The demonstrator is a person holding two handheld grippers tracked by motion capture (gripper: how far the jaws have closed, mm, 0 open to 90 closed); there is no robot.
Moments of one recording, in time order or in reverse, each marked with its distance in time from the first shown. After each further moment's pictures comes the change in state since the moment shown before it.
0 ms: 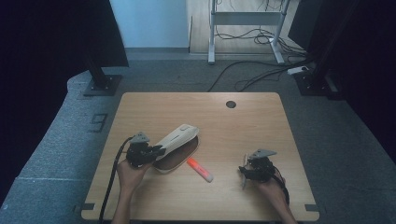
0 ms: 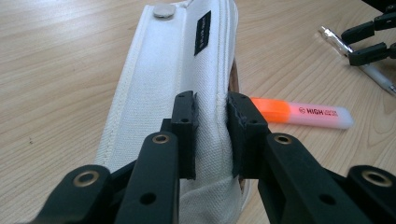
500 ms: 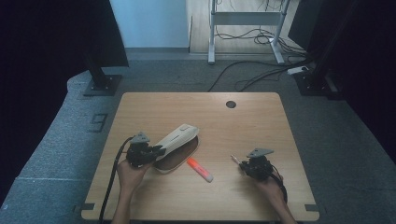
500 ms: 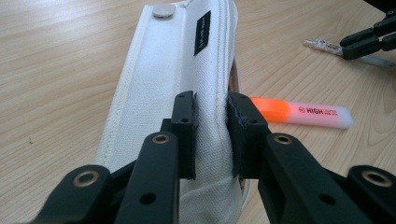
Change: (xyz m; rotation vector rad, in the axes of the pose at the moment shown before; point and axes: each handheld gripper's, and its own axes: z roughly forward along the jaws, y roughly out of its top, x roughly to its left) left arm -0.001 0.000 0.000 0.001 0.000 0.003; right arm 0.003 0.008 0.003 0.012 0.032 -0.024
